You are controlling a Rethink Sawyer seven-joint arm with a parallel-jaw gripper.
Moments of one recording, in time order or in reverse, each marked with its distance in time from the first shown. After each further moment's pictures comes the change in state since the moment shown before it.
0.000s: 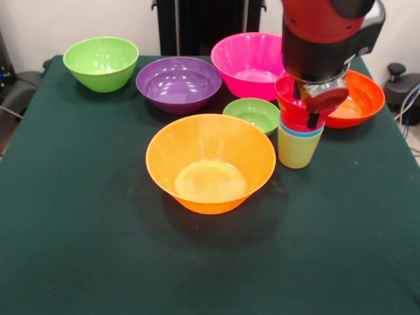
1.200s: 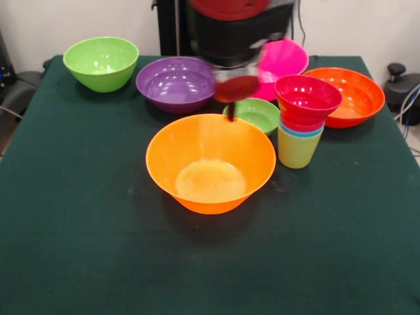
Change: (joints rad) arm -0.156 -0.015 -0.002 -0.099 -0.151 0.085 -0.014
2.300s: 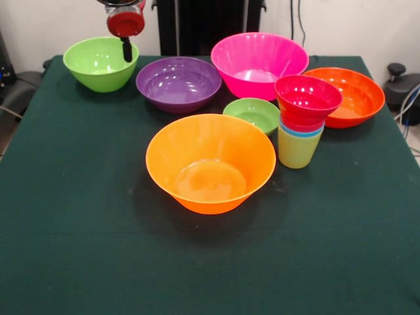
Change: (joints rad) arm -0.228 -0.304 0.039 0.633 -0.246 -0.474 -0.208
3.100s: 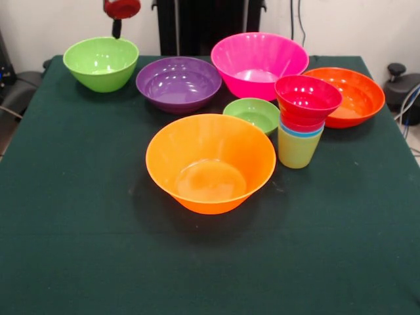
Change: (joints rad) arm 0.067 0.006 -0.077 -0.032 -0.195 0.088 0.000
